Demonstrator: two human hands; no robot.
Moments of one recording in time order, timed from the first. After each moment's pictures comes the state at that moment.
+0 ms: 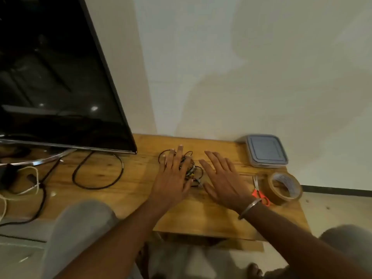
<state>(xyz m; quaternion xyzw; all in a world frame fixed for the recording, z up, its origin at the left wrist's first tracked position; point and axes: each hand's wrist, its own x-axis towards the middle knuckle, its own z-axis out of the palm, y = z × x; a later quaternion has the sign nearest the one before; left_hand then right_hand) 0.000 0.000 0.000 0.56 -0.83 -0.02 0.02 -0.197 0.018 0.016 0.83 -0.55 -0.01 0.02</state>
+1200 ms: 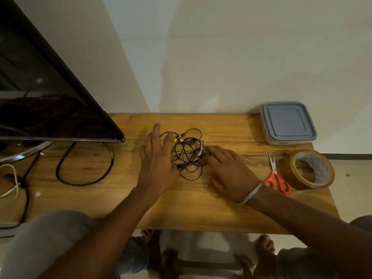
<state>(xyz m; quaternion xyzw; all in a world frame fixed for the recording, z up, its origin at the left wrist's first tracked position) 0.013 -0.029 -0.008 0.65 -0.75 -0.12 0.11 -0.206 -0.006 -0.027 0.84 -0.53 0.00 -0.14</state>
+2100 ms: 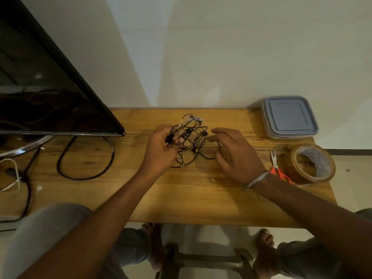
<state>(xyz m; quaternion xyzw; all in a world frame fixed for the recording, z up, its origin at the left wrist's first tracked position) 0.009 -0.050 -0.003 0.54 -0.61 -0.42 0.40 -0.212 -0.020 -0.017 0.78 -0.54 0.26 -0.17</state>
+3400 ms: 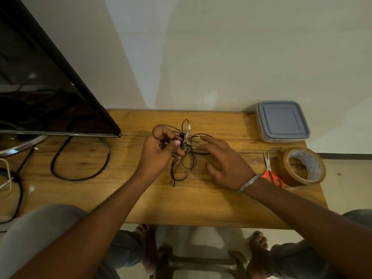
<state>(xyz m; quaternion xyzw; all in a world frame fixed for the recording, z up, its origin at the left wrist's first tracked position) 0.004 -0.045 -0.008 0.51 -0.49 -0.54 0.45 -0.211 -0.017 -0.030 0.80 -0.50 0.21 -0.26</state>
